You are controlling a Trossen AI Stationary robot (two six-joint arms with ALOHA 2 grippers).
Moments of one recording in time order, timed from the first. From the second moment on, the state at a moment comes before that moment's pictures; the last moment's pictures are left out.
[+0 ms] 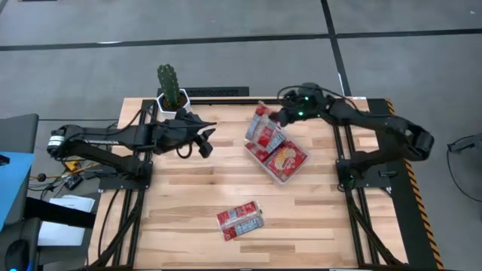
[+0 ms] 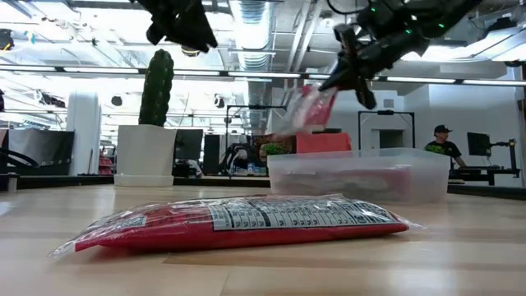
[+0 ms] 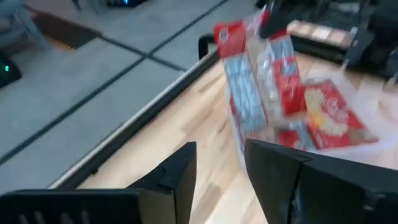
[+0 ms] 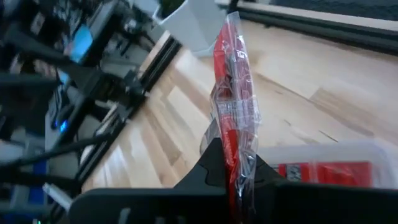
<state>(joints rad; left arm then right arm) 0.03 1.10 0.97 -0.29 -0.61 -0.20 -0.58 1.27 0.88 -0.09 -0.39 0.62</state>
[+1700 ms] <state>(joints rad) -0.02 1.17 0.96 -0.47 -0.32 -0.38 -0.55 1.26 0.88 -0.51 -0.06 0.27</state>
